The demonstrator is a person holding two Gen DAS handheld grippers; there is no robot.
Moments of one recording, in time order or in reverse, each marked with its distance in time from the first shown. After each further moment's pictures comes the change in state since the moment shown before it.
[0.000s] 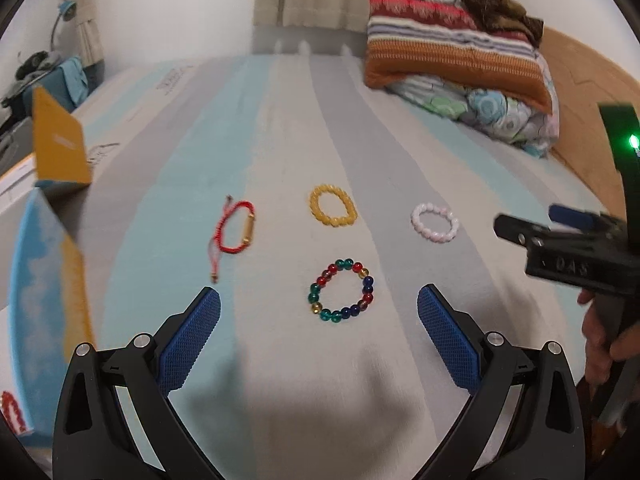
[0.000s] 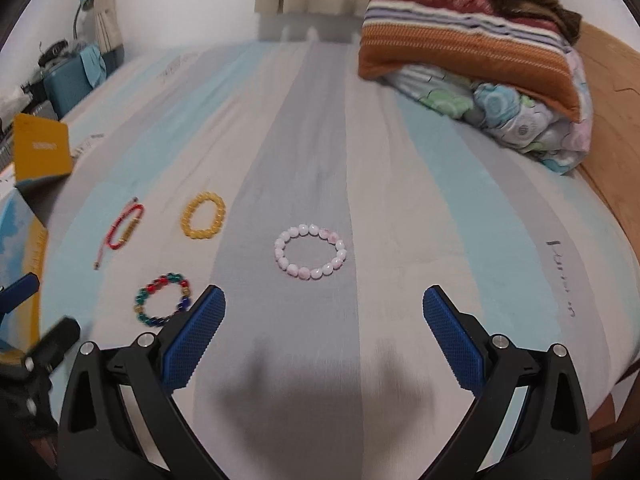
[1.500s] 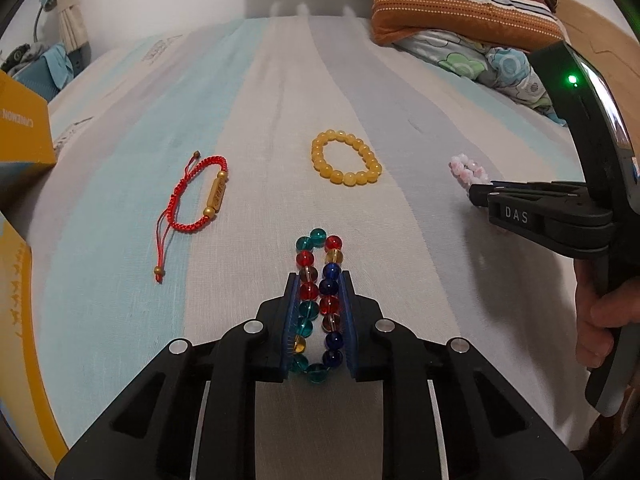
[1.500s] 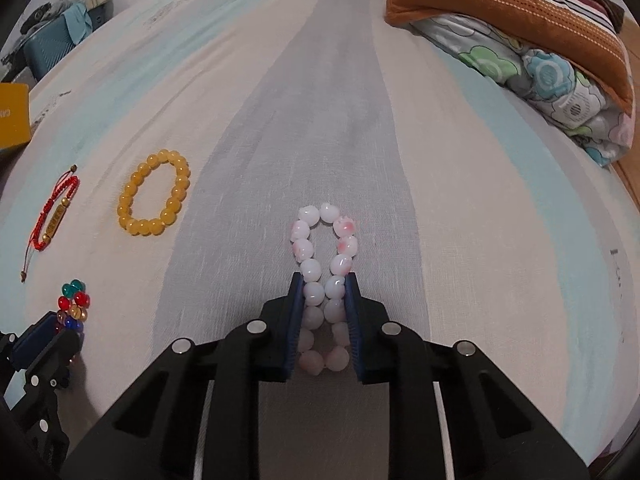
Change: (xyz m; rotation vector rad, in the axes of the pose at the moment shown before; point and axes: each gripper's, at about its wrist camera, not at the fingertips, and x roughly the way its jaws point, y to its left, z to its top) left arm 0.086 -0.001 -0.010 0.020 0.088 0.029; right arm 0.111 0.028 0.008 -0.004 0.116 -0.004
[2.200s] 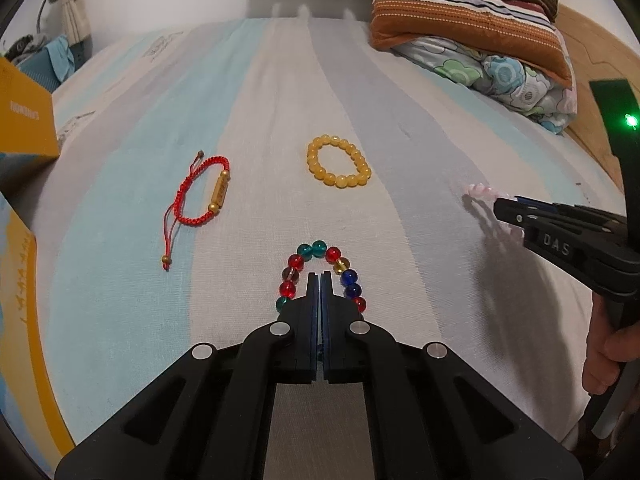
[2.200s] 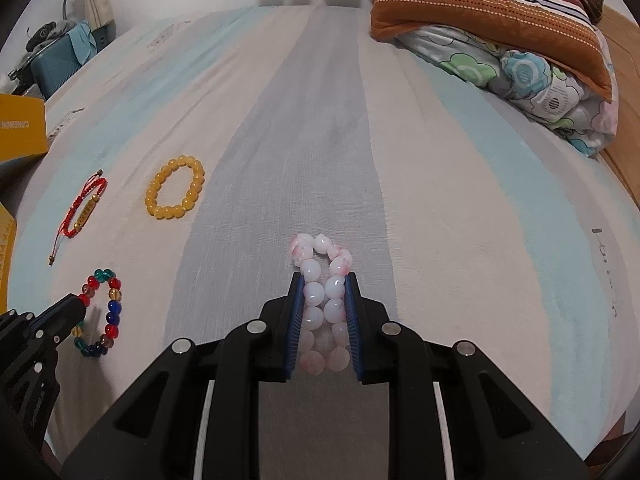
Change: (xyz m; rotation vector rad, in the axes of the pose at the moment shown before) left arm -0.016 0.000 -0.002 -0.025 0.005 -0.026; right arm -0.041 -0.016 -0.024 0.028 -0.061 0.018
